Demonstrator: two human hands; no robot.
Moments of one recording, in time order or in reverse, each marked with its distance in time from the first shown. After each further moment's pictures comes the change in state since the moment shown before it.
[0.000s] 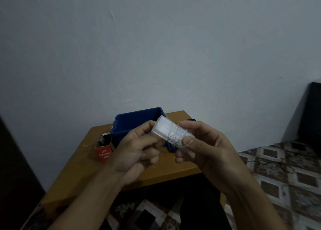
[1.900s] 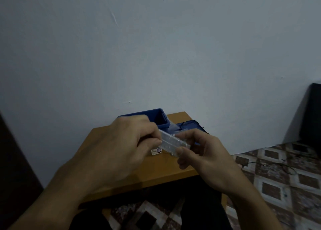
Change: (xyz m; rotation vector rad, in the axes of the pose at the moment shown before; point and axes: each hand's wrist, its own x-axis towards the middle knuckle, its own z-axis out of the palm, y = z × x) left_hand -0.036 0.056 0.017 1.547 0.070 0.451; right_hand -0.001 0.008 -0.004 -0.710 0.090 0.036
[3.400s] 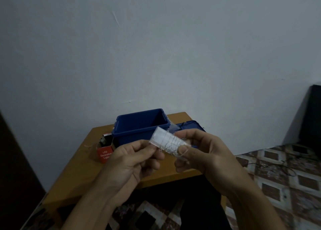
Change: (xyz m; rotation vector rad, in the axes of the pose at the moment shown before) left_hand -0.021 -0.008 0.055 -1.404 0.086 -0.661; right_hand -0.001 -0.005 -0.002 0.472 -0.094 0.082
